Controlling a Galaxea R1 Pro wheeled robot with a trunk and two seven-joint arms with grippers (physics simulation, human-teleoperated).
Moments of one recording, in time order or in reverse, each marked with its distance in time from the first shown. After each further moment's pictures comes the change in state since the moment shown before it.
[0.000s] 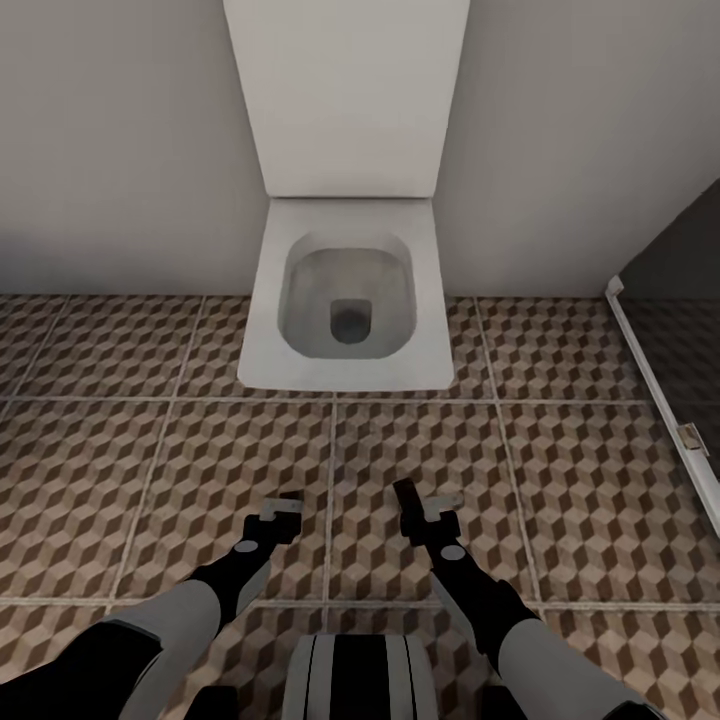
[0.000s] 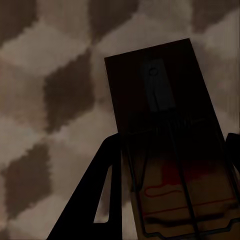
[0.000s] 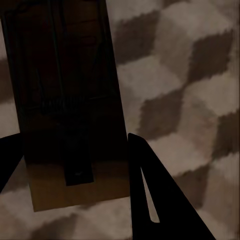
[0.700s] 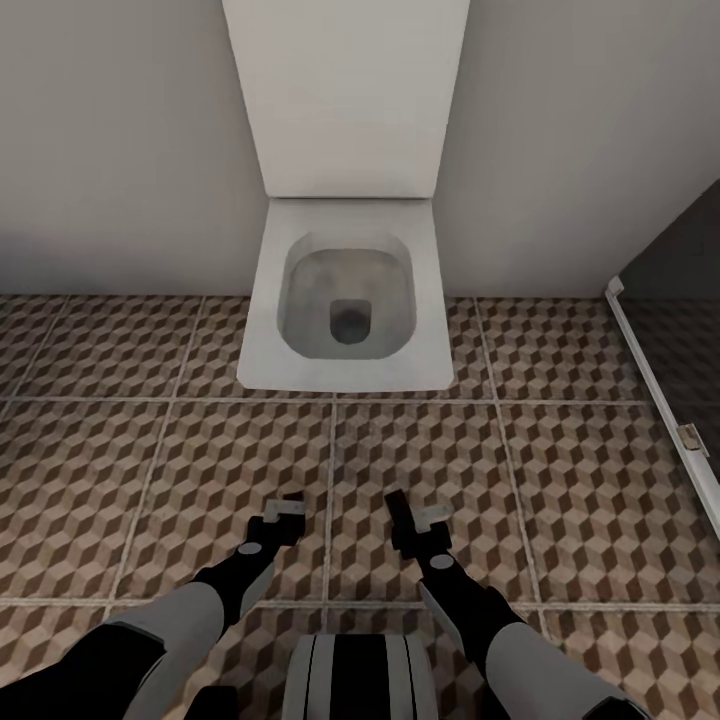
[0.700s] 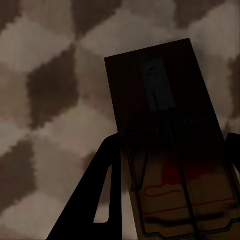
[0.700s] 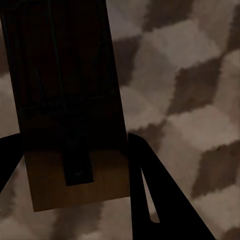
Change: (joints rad) left arm 0.005 -0.012 0.000 0.000 0.000 0.000 0.000; right arm -0.004 0.045 -0.002 0.075 0.019 0.002 -0.004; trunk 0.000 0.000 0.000
